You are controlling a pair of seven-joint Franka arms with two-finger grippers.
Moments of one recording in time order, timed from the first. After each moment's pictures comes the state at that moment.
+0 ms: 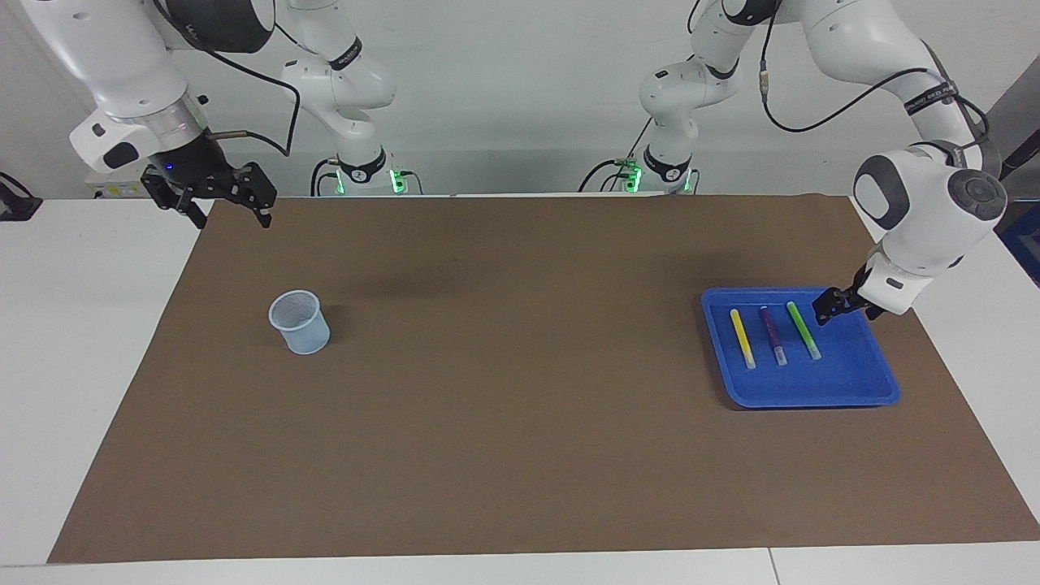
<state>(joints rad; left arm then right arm) 0.28 0.23 -0.13 -1.77 0.14 1.96 0.12 -0.03 0.00 -0.01 -1.56 0.01 1.53 -0.03</state>
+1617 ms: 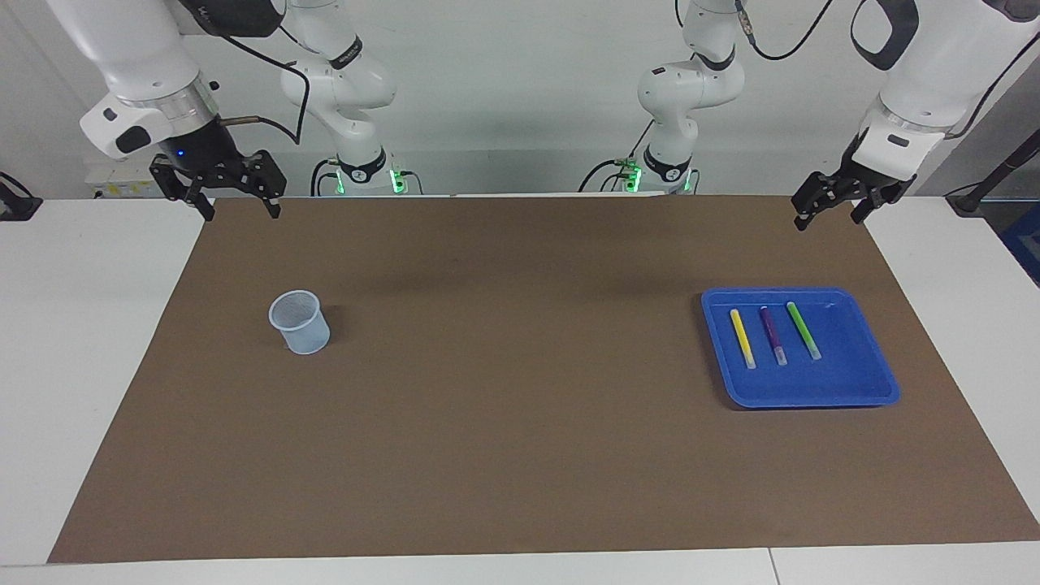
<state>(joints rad) 0.14 -0.02 -0.15 -1.57 0.00 1.53 -0.05 -0.02 -0.02 0.00 -1.56 0.01 1.53 -0.03</state>
